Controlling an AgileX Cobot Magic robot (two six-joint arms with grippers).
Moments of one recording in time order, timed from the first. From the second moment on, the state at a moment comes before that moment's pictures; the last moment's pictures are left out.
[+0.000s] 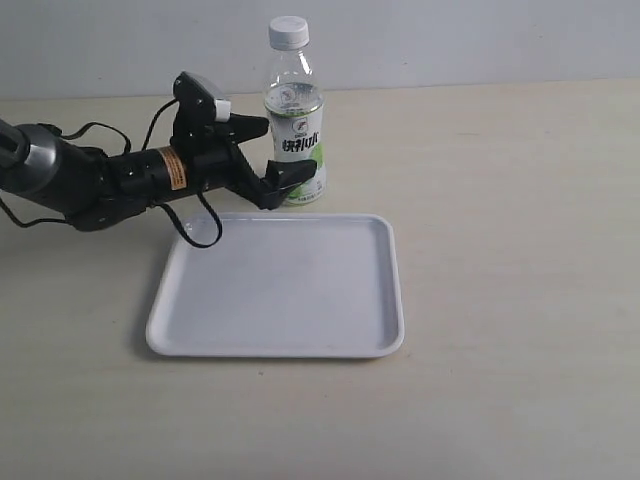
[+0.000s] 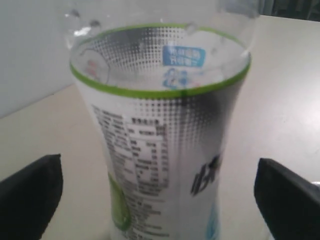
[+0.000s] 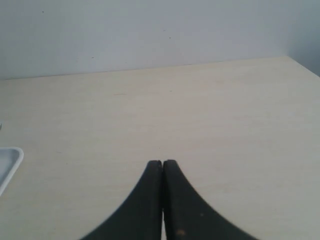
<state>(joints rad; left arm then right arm) -0.31 2.34 -1.22 0.83 -0.96 -0.40 -0.11 0.00 0.00 -0.20 0.35 0.24</state>
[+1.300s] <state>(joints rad) -0.41 2.42 -1.36 0.67 -0.86 -0.34 -0.11 0.00 0.00 -0.20 0.35 0.24</state>
